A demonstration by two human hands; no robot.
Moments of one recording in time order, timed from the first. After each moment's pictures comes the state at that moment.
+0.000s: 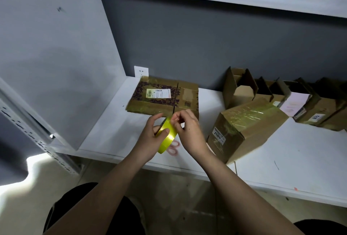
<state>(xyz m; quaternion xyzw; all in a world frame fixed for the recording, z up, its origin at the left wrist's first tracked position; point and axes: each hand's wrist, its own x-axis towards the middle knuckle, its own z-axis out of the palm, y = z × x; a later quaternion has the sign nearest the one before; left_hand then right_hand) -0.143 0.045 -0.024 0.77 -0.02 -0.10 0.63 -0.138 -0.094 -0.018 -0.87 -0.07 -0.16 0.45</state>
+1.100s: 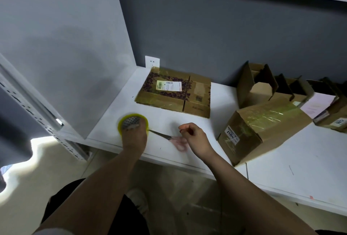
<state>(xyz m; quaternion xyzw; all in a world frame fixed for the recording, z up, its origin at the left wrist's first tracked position) -0.086 0.104 -0.135 1.00 0.02 0.02 0.05 -0.125 -0.099 -0.075 -0.83 0.05 0.04 0.56</state>
